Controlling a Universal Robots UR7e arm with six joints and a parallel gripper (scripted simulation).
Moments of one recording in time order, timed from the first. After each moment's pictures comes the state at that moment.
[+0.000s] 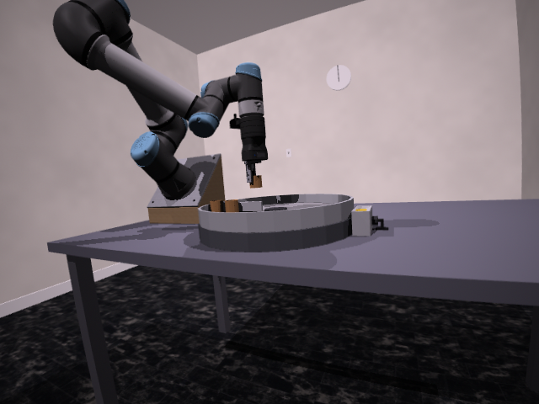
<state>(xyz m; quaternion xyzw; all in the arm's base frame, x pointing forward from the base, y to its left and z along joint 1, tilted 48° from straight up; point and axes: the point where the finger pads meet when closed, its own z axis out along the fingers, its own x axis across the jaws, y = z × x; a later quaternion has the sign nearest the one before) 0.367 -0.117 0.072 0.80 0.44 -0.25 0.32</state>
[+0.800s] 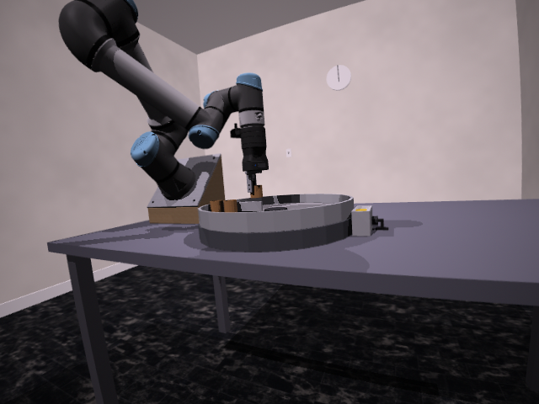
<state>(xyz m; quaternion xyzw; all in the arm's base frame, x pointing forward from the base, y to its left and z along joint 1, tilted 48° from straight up) 0.363 -0.140 0.053 0.80 0.44 -0.25 0.32</state>
